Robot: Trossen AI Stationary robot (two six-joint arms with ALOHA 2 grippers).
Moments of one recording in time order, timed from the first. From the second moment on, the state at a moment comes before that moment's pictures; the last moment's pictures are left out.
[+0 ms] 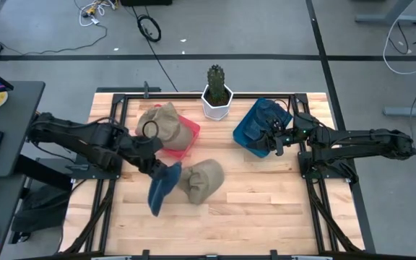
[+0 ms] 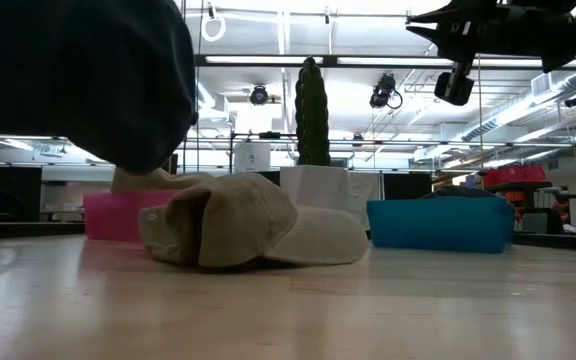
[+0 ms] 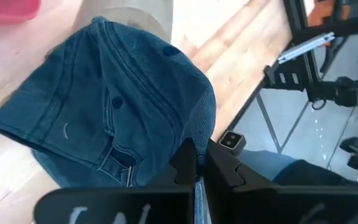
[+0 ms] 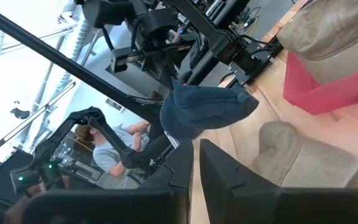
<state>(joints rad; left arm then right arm) -0.25 1.14 1.20 -0.88 0.07 -1.21 -0.19 0.82 0.46 0.32 -0.41 0.91</state>
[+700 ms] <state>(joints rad) -0.28 1.07 1.20 -0.69 0.07 -1.06 -0.18 0.82 0.46 0.30 -0.41 0.91</state>
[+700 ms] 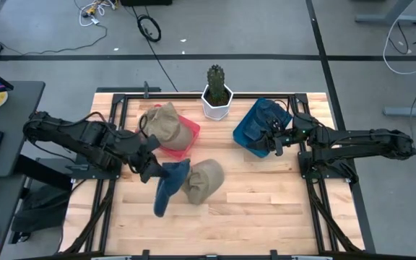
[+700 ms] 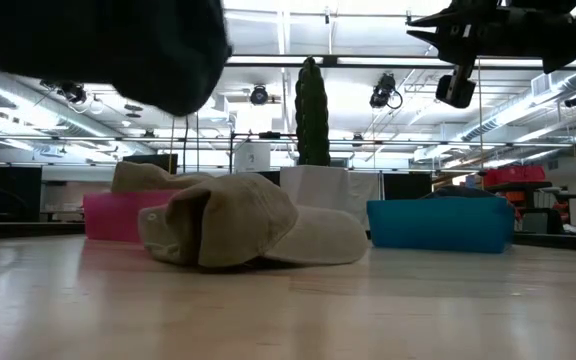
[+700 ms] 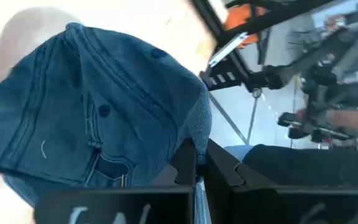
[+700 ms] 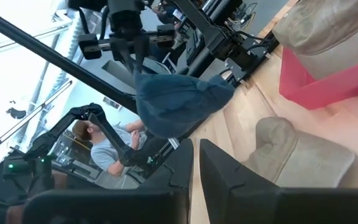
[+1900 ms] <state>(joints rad) -0.27 1.05 1.20 0.08 0.01 -0.25 -0.19 0.82 0.46 0.69 -0.31 0.90</state>
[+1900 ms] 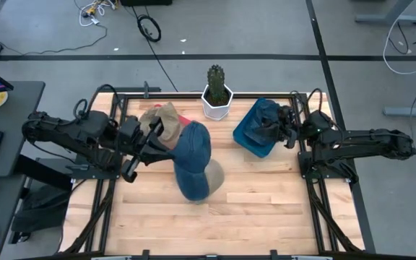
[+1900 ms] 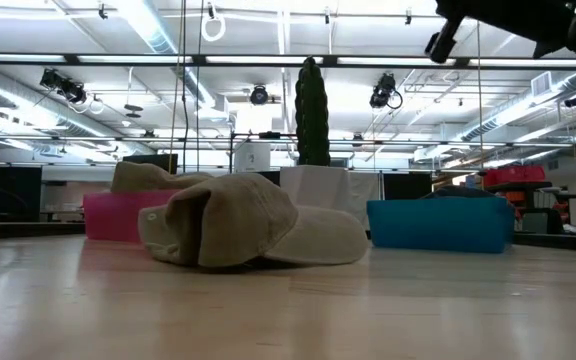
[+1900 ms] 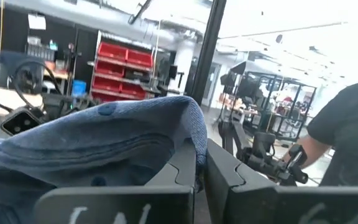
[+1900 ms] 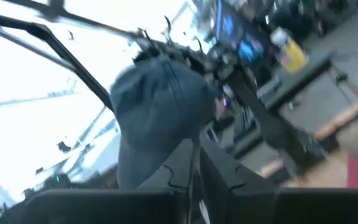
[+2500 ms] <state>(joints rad) -0.27 1.05 1.20 0.13 0.00 -0.22 -0.19 0.82 0.47 0.84 -0.28 0.89</state>
